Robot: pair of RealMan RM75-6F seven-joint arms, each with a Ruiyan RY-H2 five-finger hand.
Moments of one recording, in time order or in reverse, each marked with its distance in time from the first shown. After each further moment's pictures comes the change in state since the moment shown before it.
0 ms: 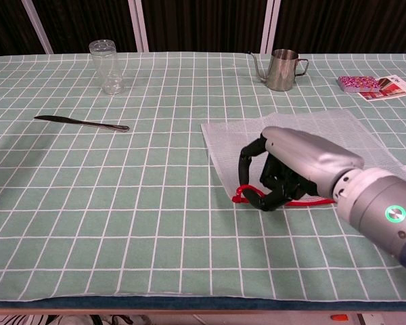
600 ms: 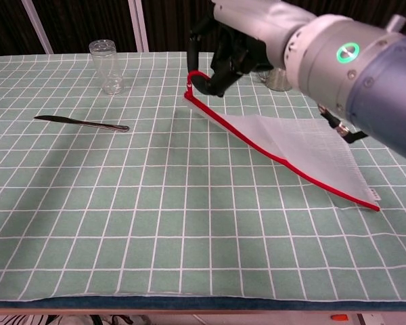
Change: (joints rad) left arm -0.177 0.018 -0.109 -0.165 -0.063 -0.152 0.173; right arm 0.228 0.025 0.295 -0.150 0.166 -0.014 -0.206
